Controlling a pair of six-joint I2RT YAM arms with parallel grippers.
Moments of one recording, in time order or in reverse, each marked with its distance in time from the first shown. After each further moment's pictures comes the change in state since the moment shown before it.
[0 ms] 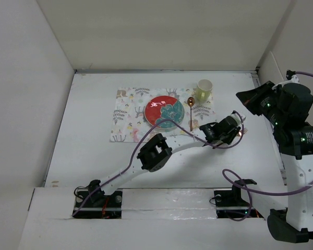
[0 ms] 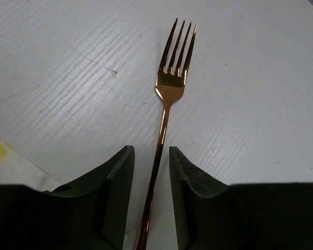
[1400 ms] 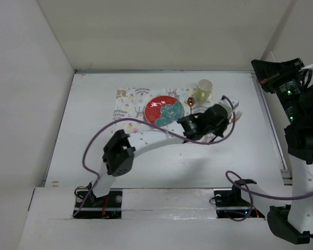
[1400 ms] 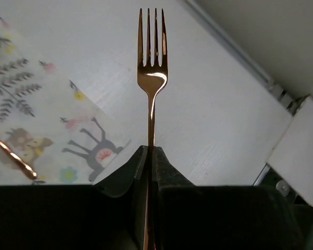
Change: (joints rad) left arm -0.040 -0.603 -0.531 0.016 -0.077 -0.030; right arm 0.000 0.051 0.219 0.286 0.011 0.047
